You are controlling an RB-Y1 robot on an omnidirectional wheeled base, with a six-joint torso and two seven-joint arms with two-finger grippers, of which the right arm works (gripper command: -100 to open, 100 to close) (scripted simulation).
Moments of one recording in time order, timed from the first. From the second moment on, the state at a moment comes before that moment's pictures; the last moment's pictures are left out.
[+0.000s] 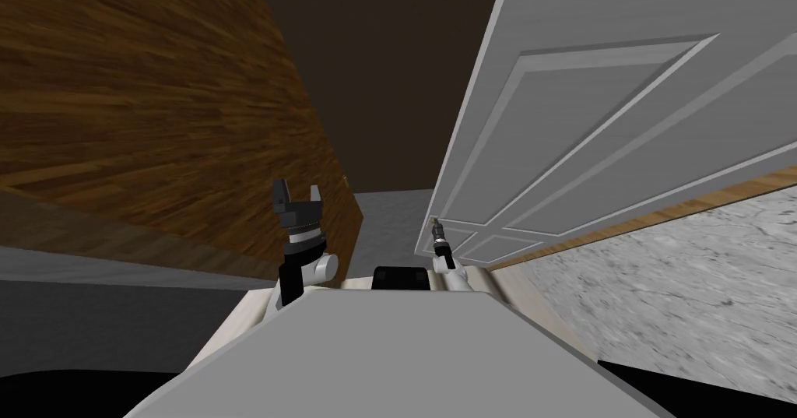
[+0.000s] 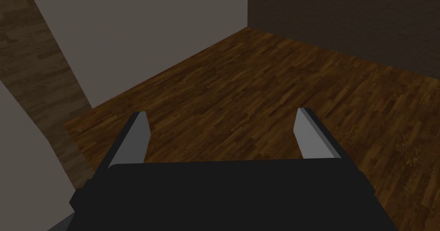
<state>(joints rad) -0.13 -0.04 -0.09 -0.65 0.00 -0.80 0.03</state>
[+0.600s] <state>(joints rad) -0.12 -0.07 -0.14 -0.66 -0.04 -0.79 0.04</state>
